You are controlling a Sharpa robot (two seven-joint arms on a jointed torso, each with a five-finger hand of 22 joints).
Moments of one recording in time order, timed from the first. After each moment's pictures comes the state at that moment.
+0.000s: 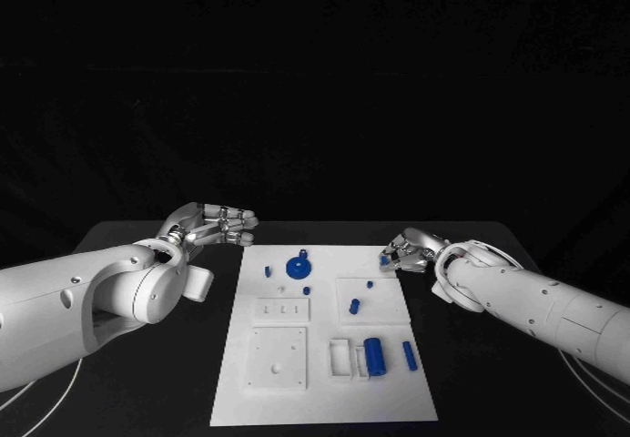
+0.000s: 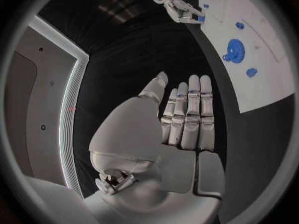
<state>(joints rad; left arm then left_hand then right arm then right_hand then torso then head) 1.49 -0.79 -0.24 1.46 -0.08 -0.42 0.27 1.40 -0.01 0.05 -0.06 0.18 1.03 0.14 0.07 0.06 1.20 0.10 0.06 0.06 1.25 0.07 0.18 0.07 0.08 0.99 0.05 0.45 0.25 1.09 -0.69 0.17 0.92 -1.27 -0.22 0.14 1.25 -0.03 0.30 -0.21 0.14 1.17 0.08 0.06 0.06 1.36 -0.01 1.19 1.31 1.45 -0.08 1.10 1.06 0.07 1.47 -0.10 0.92 1.31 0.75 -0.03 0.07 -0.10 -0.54</state>
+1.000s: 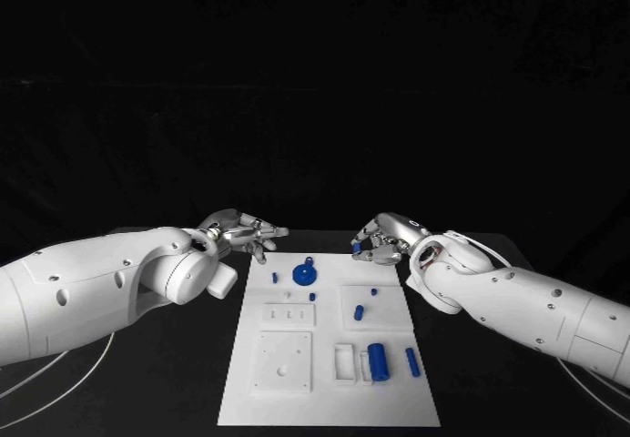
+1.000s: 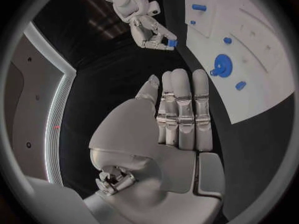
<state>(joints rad) 1.50 -0.70 -0.24 1.36 -0.22 -0.30 -0.01 1.31 0.02 -0.04 0.02 0.16 1.19 0.05 0.07 0.07 1.47 -0.04 0.35 0.18 1.42 -0.09 0.74 0.48 0.05 1.10 -0.11 0.85 0.50 1.13 -0.70 0.18 1.27 -1.47 -0.36 -0.08 1.26 -0.08 0.39 -0.13 0.13 1.19 0.07 0.06 0.06 1.37 -0.02 1.20 1.31 1.45 -0.08 1.11 1.07 0.07 1.47 -0.10 0.93 1.31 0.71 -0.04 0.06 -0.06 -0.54</state>
